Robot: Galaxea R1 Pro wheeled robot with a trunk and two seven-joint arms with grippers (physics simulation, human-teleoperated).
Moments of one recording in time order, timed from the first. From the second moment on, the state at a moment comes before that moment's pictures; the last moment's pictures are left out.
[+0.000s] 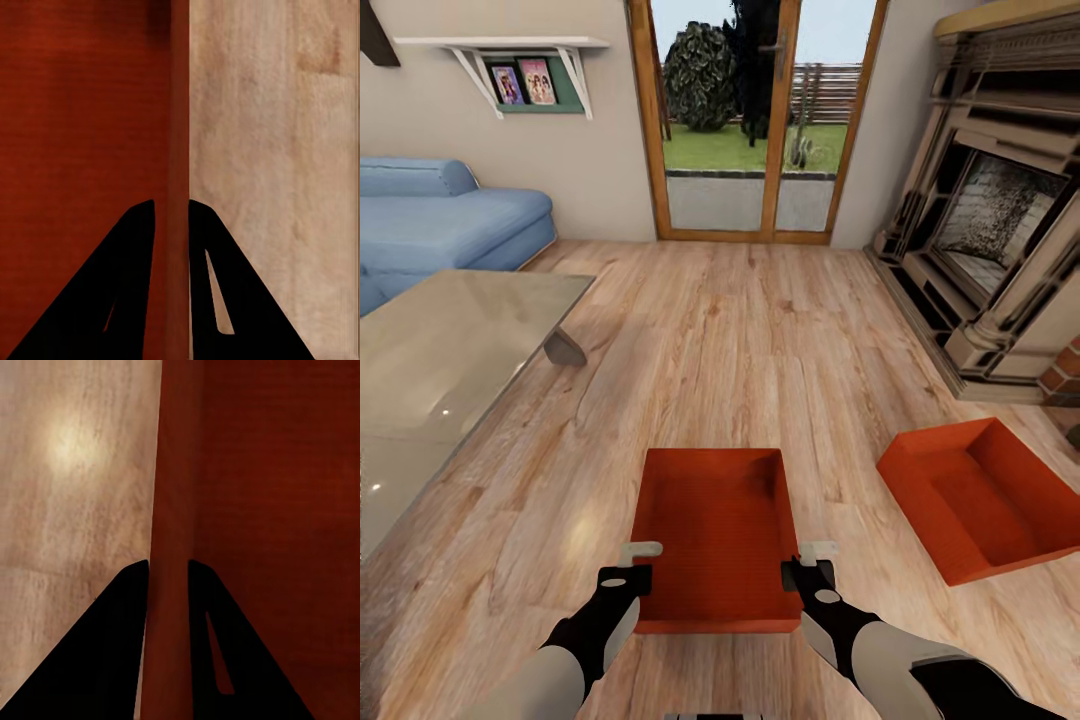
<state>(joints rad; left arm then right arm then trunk) -0.64 -0.14 -0.01 -0.38 -0.02 0.15 0.27 -0.78 0.13 0.07 0.01 0.02 -0.26 -0.19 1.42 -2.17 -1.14</state>
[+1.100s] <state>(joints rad) -0.64 -0.14 -0.01 -0.38 -0.02 0.15 0.27 -0.78 0.13 0.08 0.01 0.00 -0.26 -0.19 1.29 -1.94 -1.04</state>
